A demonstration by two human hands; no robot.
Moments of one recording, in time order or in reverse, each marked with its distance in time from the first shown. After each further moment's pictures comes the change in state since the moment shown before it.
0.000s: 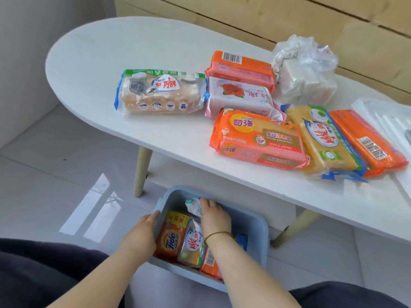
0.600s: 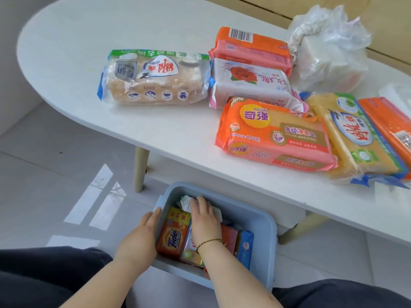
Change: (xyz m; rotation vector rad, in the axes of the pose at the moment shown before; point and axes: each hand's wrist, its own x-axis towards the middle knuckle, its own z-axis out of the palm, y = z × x) left_hand 0.007 -0.010 0.011 0.088 -0.012 0.010; right_hand 0.014 -0.013 0.042 0.138 -0.015 -0.105
